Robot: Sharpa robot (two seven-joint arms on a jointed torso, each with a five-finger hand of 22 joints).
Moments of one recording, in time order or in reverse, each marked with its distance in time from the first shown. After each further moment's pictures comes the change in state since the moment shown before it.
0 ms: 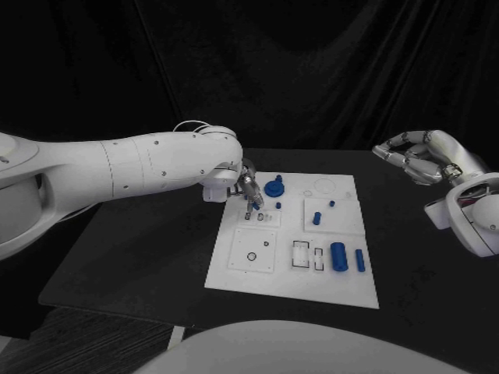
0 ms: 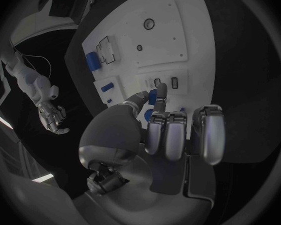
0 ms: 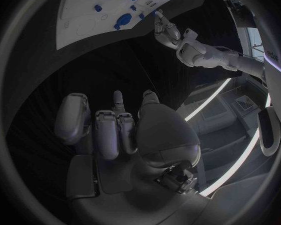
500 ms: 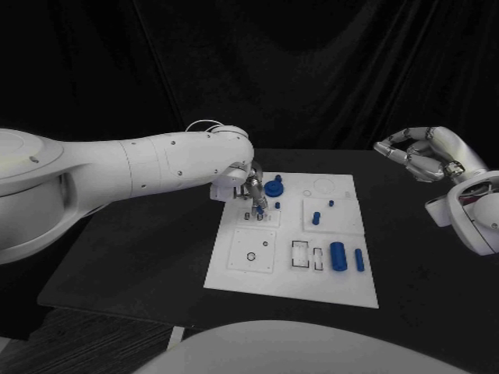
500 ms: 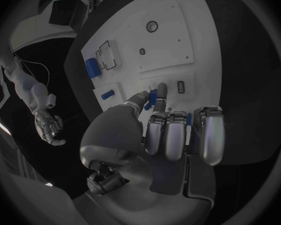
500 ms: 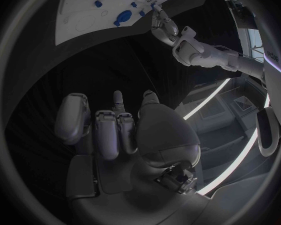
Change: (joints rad) left arm -0.004 0.067 0.001 -0.070 -0.023 0.093 0.003; left_hand 0.020 0.020 -0.056 -0.010 0.000 0.000 0.000 0.000 -0.021 -0.002 0.002 0.000 0.000 0.000 0.000 0.000 0.000 0.000 0.000 0.000 0.012 0.000; right arm 0.006 -0.006 0.000 0.006 0.000 -0.020 0.014; right_hand -0.002 0.002 0.000 0.000 -0.027 0.000 0.000 0.000 0.006 0.000 0.000 0.000 0.000 0.000 0.000 0.000 0.000 0.000 0.000 0.000 0.000 0.000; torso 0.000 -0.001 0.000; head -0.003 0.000
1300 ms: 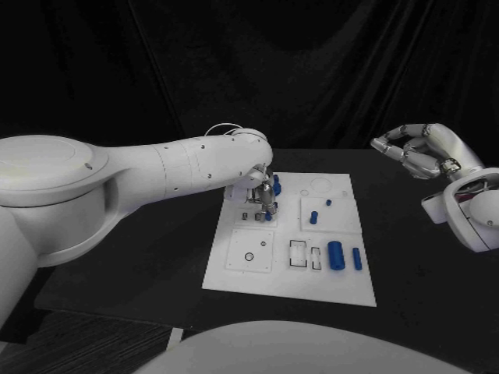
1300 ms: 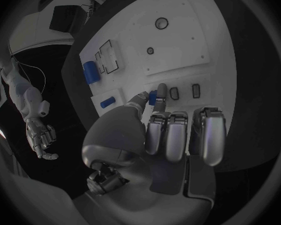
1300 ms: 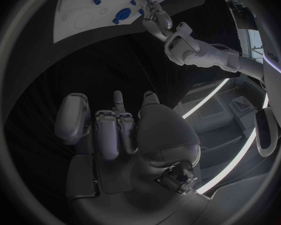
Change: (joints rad) left arm -0.029 0.181 0.000 -0.199 0.000 0.136 -0.001; left_hand 0.040 0.039 -0.099 0.022 -0.008 0.000 0.000 -0.015 -0.035 0.000 0.000 0.000 0.000 0.012 0.012 0.000 0.000 0.000 0.000 0.000 0.008 0.000; right arm 0.004 -0.002 0.000 0.007 0.000 -0.017 0.013; right_hand -0.018 0.004 0.000 0.000 0.000 0.000 0.000 0.000 0.001 0.000 0.000 0.000 0.000 0.000 0.000 0.000 0.000 0.000 0.000 0.000 0.000 0.000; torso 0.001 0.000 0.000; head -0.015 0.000
